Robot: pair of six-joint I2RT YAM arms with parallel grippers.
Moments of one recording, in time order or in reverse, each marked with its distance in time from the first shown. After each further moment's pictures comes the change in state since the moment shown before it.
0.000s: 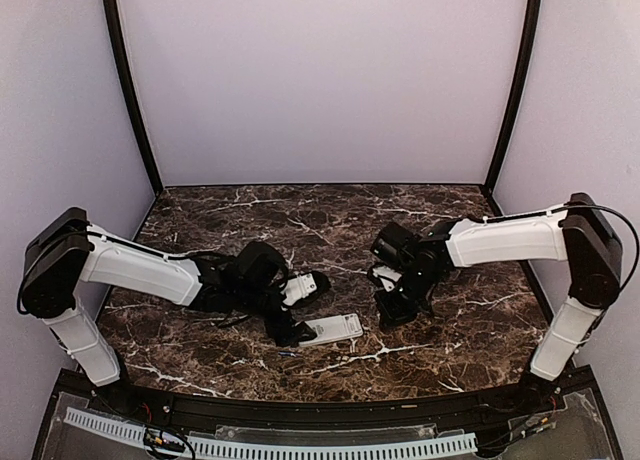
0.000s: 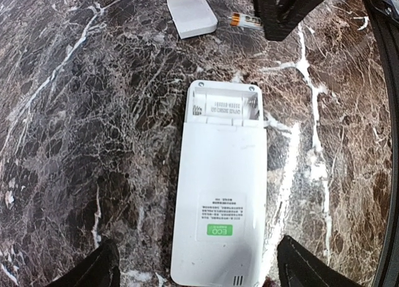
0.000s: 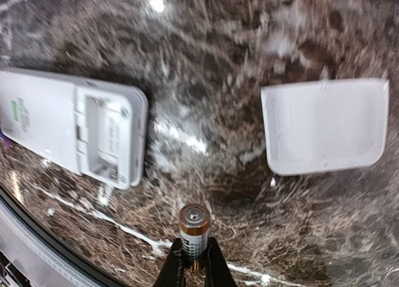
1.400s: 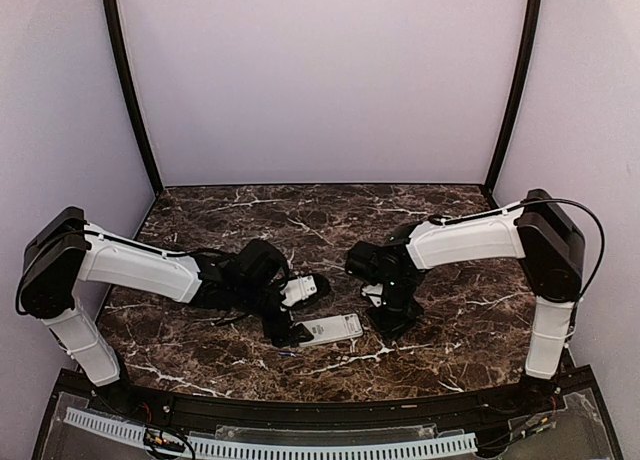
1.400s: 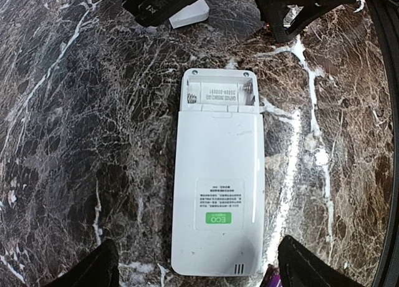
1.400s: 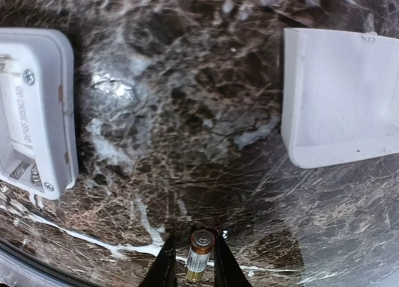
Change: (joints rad) left arm 0.000 -0.006 0.029 -0.088 -0.004 0.061; right arm 0.090 0.222 0.190 -0.306 0.129 -0.018
